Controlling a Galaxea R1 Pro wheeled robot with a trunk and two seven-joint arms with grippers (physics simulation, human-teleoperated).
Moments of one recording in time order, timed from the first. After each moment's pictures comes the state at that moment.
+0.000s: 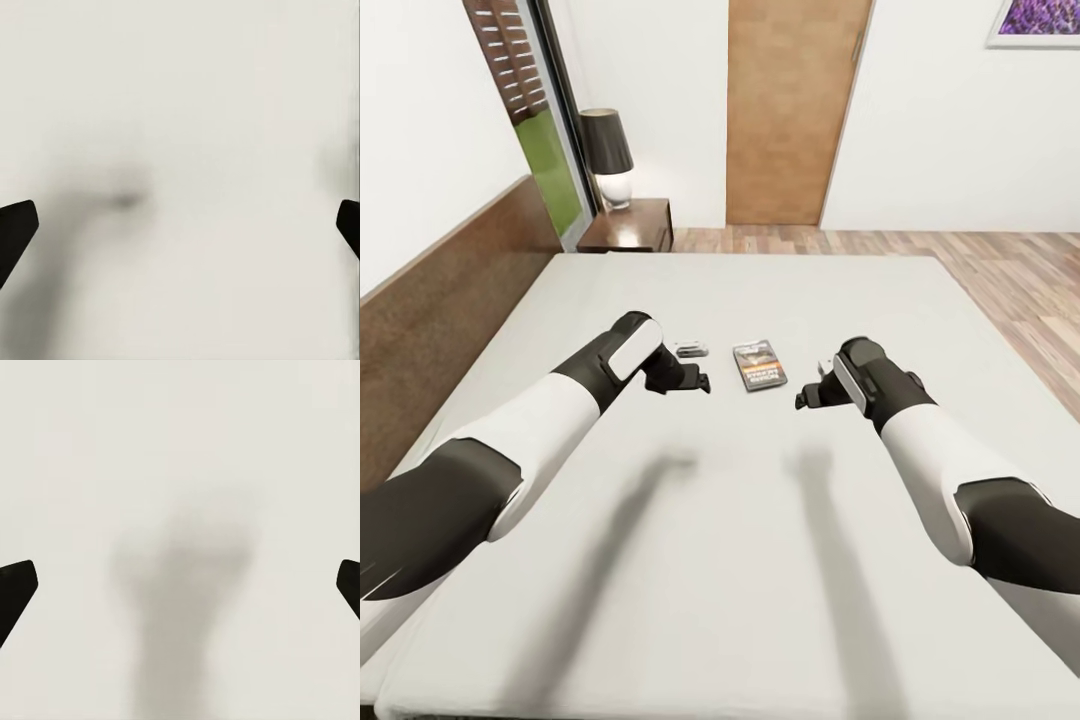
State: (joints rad) left arm -1.46 -0.10 -0.57 -0.46 0.96 1.05 0.32; right arm -1.33 0.00 0.16 -0.50 0.00 1.04 0.10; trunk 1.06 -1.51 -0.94
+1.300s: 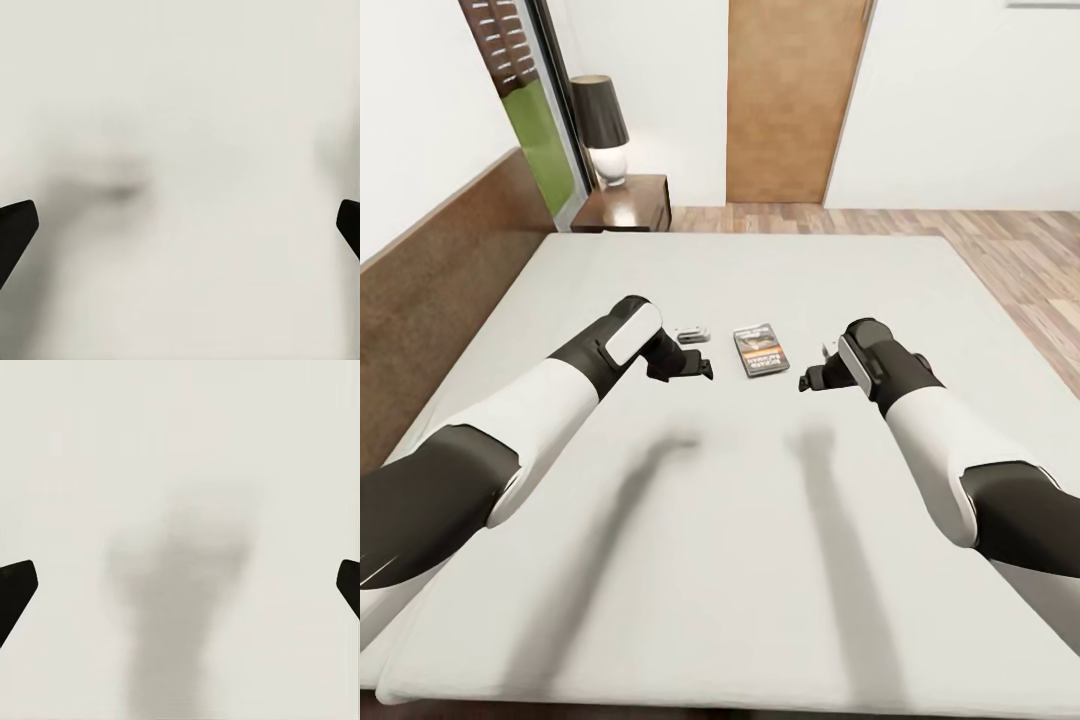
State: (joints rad) left arm -1.50 -0.11 -0.57 -0.46 0.99 1.05 0.32; right arm -1.39 -0.01 0.16 -0.50 0.01 1.04 0.10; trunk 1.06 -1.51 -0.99
